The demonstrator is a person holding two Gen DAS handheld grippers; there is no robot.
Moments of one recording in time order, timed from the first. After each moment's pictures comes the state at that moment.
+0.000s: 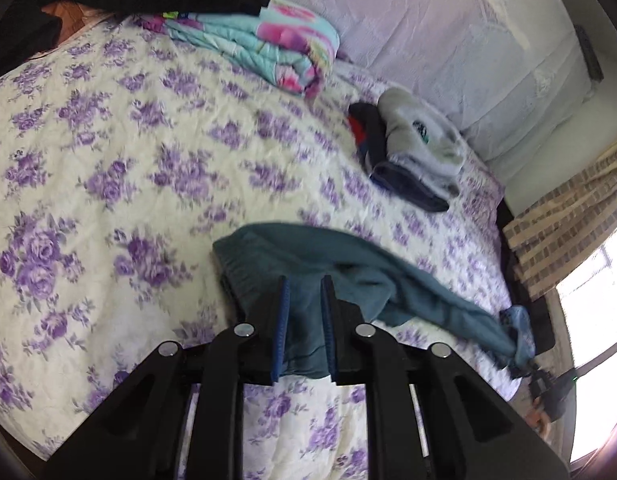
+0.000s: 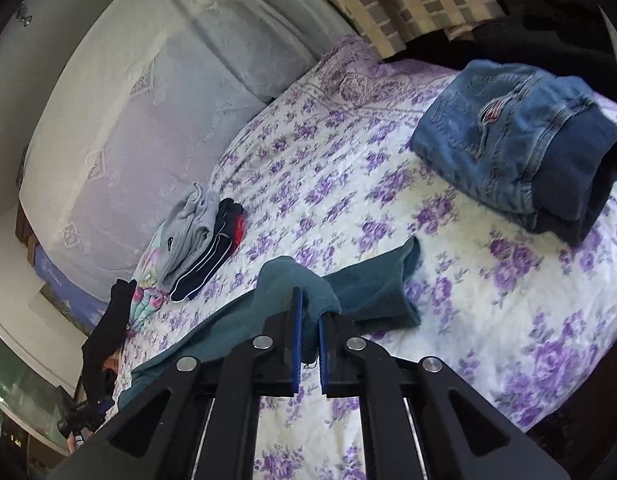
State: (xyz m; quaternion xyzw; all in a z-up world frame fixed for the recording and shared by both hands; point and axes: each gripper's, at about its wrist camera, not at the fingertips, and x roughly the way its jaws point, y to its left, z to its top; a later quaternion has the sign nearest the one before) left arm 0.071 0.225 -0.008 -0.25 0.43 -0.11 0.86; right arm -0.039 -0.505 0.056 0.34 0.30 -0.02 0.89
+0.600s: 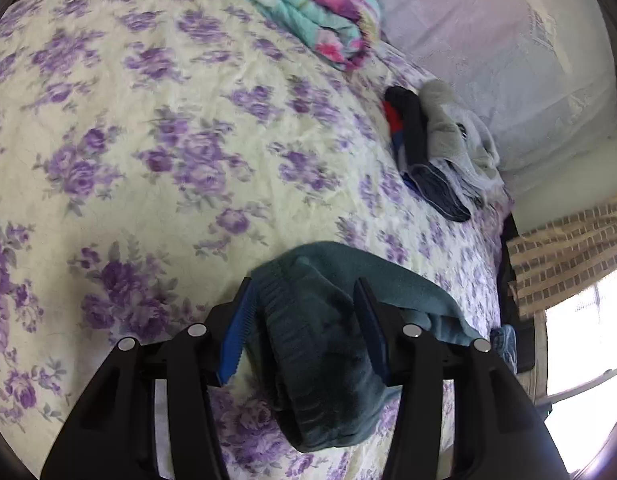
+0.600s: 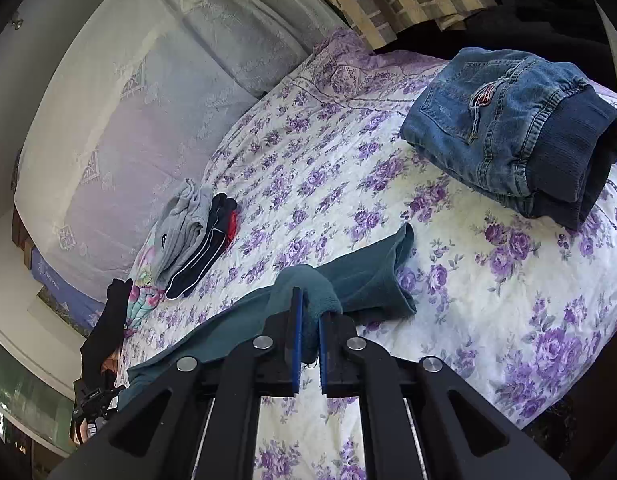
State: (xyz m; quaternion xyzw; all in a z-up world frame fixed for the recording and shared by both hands) left arm 0.133 0.250 -0.053 -0.33 0.48 -0.10 0.81; right arm -0.037 -0.505 0.044 0.35 0.32 -0.02 0.88
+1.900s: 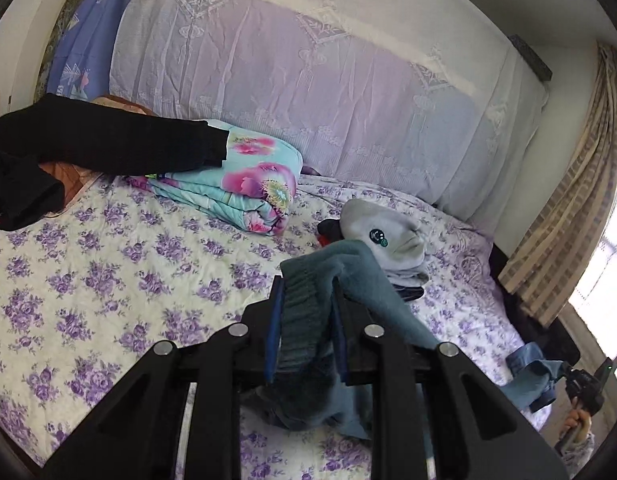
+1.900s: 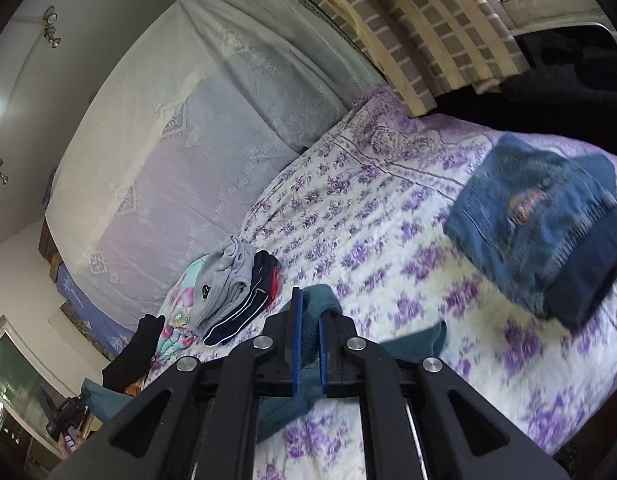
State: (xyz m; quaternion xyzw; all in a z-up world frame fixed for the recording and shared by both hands) left arm 0.058 0.219 0.135 -0.19 0.25 -0.08 0.95; right arm -0.018 -0.531 0.118 0.34 0.23 0.01 0.91
